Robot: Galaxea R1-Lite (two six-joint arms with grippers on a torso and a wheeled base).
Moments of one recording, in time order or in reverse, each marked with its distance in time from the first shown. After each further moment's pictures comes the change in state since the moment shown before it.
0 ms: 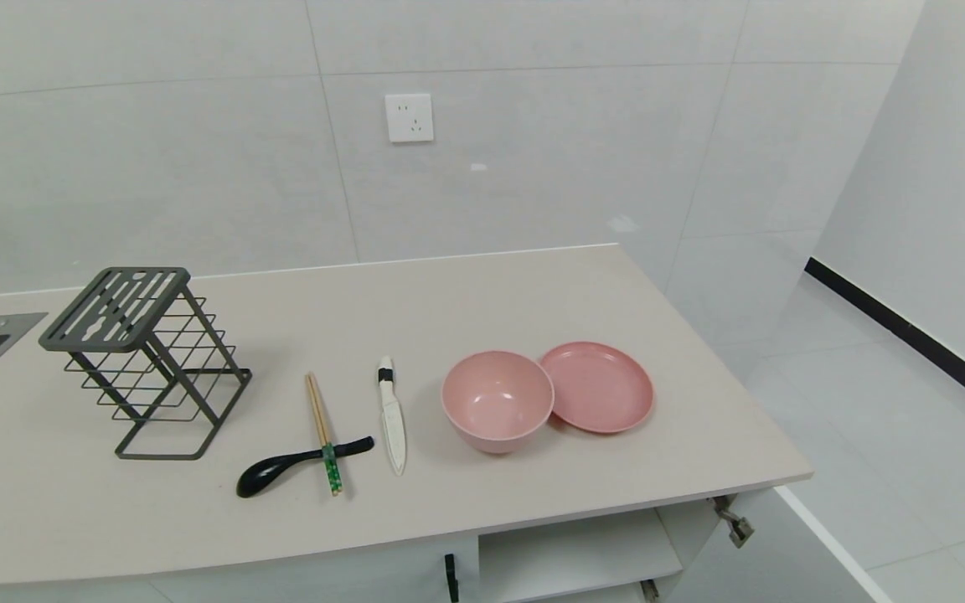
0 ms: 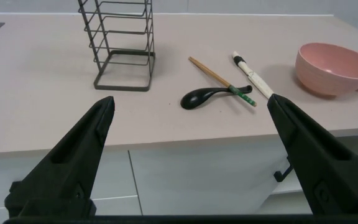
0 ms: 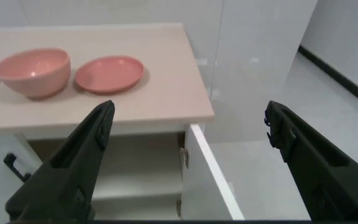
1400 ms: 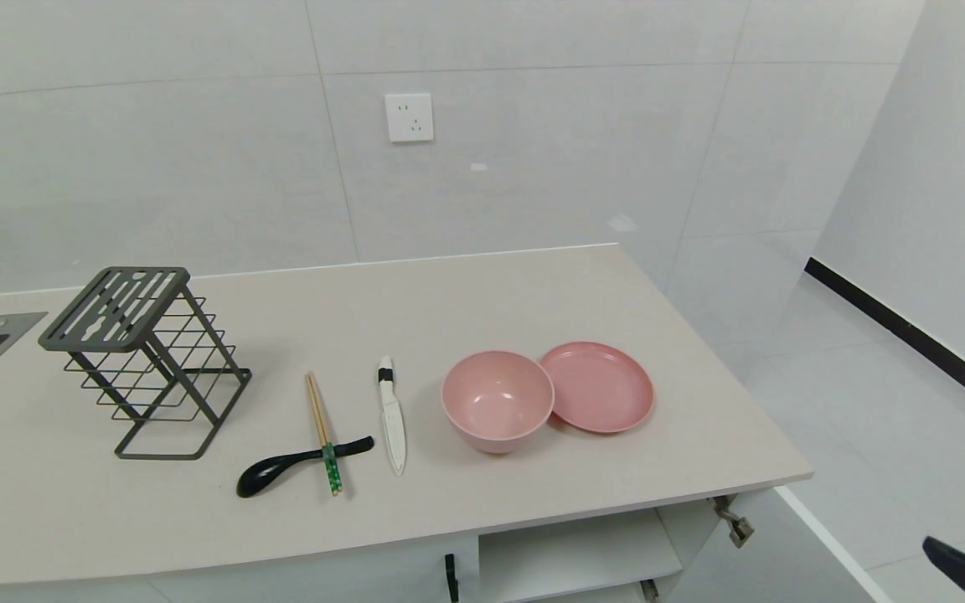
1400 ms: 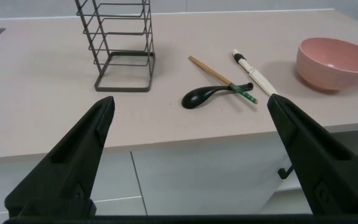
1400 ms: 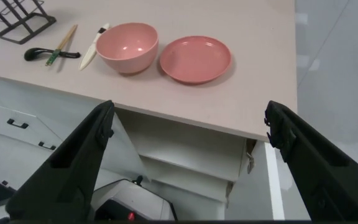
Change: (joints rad) left arm 0.000 0.000 0.000 0.001 -0.010 0.031; right arm 0.052 0.692 -0.239 -0.125 0.348 -0.028
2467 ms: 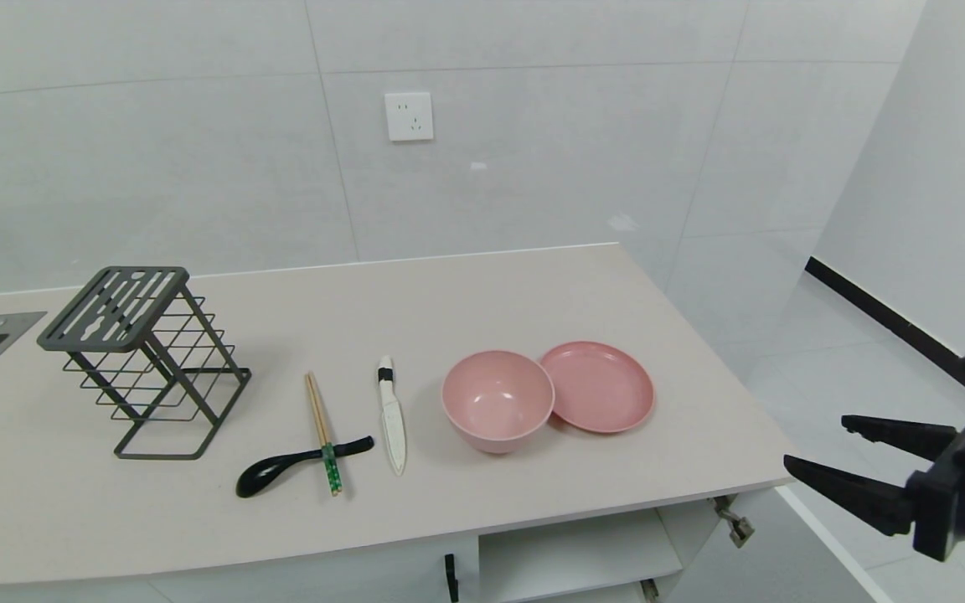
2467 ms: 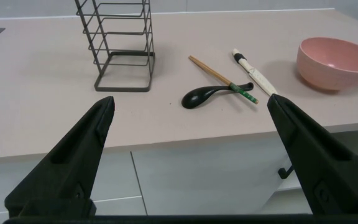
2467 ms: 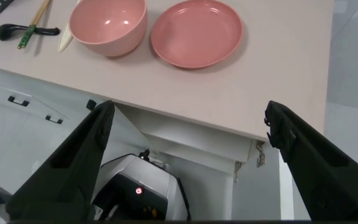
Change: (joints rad) left arm 0.000 0.000 0.000 0.000 0.000 0.000; right arm 0.094 0.511 -0.058 -0.254 -0.049 -0.003
